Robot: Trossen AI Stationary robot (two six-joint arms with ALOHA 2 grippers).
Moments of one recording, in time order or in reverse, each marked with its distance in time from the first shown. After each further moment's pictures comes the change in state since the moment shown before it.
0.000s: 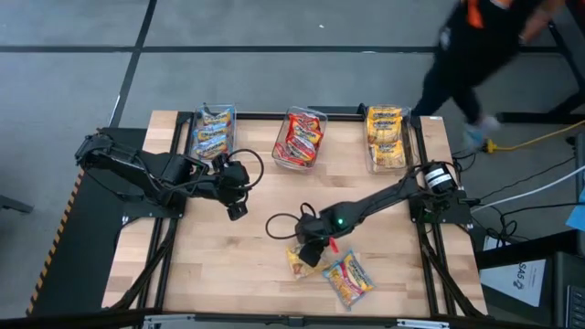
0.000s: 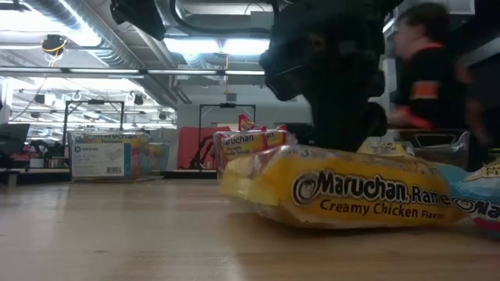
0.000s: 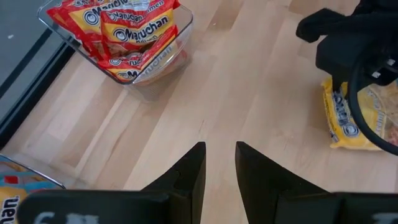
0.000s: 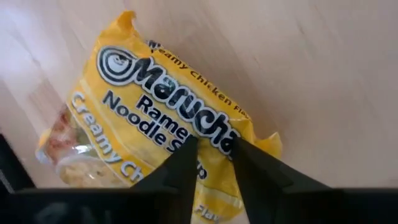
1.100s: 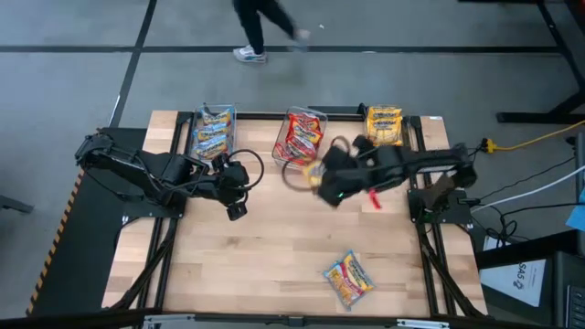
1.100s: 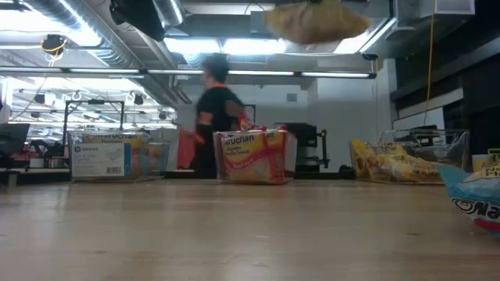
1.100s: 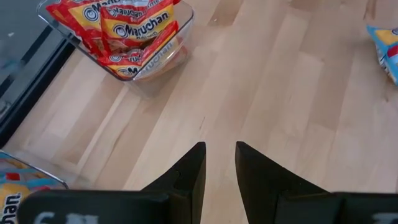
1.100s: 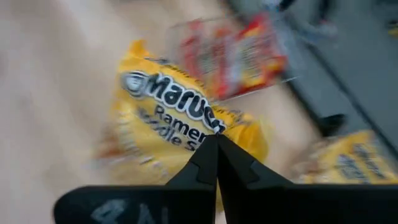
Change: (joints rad) left arm 0.000 0.000 0.000 -0.011 0.004 -0.001; right arm -0.091 -0.203 0.743 -0.973 0.704 -0.200
